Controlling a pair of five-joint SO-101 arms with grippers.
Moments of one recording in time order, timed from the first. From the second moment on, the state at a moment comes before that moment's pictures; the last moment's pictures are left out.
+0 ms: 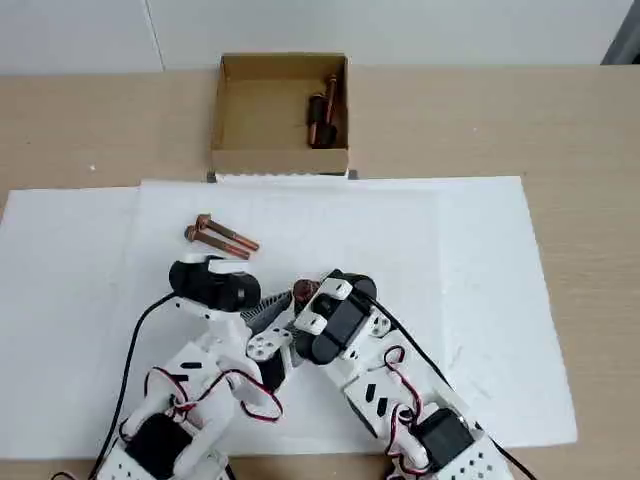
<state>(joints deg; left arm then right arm) 32.4 -103.8 87.8 53.0 28.5 -39.6 -102.9 95.4 34.8 9.5</state>
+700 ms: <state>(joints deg) 12.0 -103.6 84.7 54.7 26.2 -33.8 -103.0 95.4 34.7 6.2</state>
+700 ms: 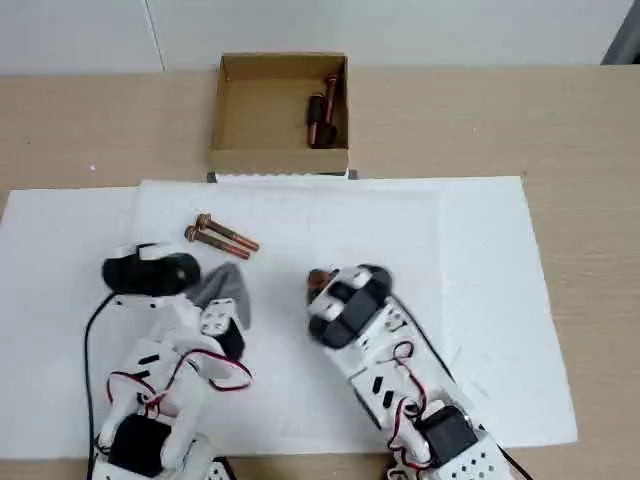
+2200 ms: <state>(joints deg) -7.3 -103.6 95.3 55.3 1.8 -18.8 -1.8 16.6 9.9 9.1</state>
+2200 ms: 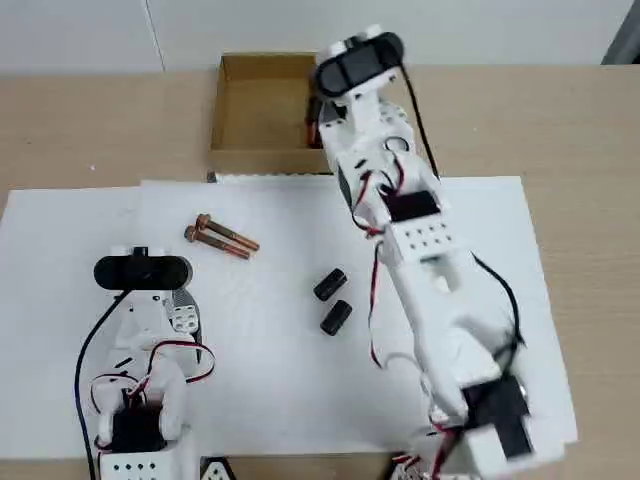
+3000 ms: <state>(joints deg) -7.3 -103.6 95.3 55.3 1.8 -22.4 27.4 -4.9 0.8 25.0</state>
